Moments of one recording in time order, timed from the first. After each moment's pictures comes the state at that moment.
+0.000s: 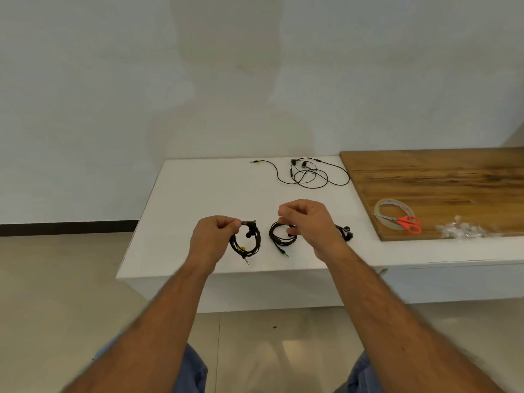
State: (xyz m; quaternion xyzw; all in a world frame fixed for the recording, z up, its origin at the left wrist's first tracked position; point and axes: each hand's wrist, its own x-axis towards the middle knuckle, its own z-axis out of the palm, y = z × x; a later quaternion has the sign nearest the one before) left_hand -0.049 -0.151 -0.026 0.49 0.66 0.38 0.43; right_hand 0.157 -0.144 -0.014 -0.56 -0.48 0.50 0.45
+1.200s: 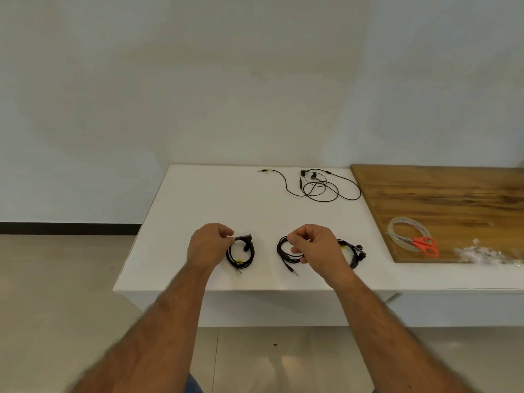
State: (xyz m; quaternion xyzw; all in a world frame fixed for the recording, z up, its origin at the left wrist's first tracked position) left_hand -0.078 -0.095 -0.078 0.56 0.73 0.24 0.30; right_hand 0.157 -0.133 -0.047 -0.63 -0.53 0.43 0.38
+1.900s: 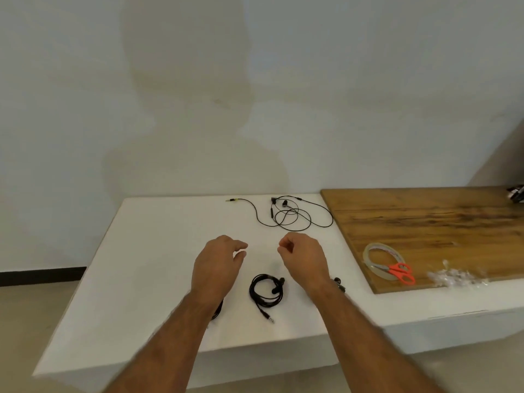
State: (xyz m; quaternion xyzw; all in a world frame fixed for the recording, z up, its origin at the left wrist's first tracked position) left_hand -0.007 -0.055 -0.072 0.72 0.61 0.28 0.16; right_hand 0.182 -0.066 -0.055 -0.72 -0.62 0.16 0.27
